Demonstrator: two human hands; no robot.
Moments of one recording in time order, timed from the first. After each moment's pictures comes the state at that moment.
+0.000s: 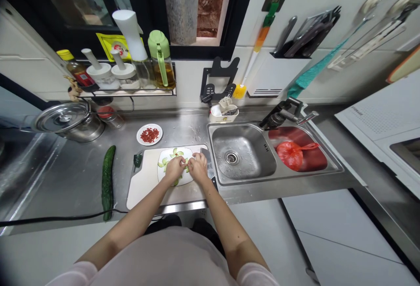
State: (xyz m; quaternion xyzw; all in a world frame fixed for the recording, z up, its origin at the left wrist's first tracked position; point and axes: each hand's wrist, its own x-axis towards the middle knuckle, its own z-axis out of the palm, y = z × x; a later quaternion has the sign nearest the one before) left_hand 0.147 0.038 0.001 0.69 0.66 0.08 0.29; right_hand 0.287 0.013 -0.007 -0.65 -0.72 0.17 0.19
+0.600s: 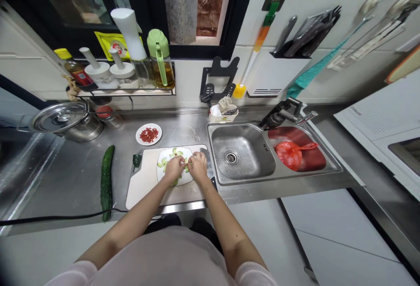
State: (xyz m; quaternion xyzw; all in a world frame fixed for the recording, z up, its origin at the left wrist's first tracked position) left_hand 0.149 0.040 0.002 0.69 0.66 0.08 0.30; right_hand 0.285 0.015 -0.003 -0.67 -0.70 0.17 0.18
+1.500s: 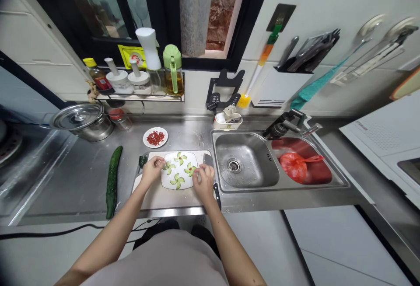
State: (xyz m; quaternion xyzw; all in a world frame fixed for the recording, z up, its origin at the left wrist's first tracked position) left_hand 0.052 0.026 0.040 0.56 0.72 0.26 0.32; right_hand 0.286 -0.037 0.038 -0.64 -0.66 0.13 0.37
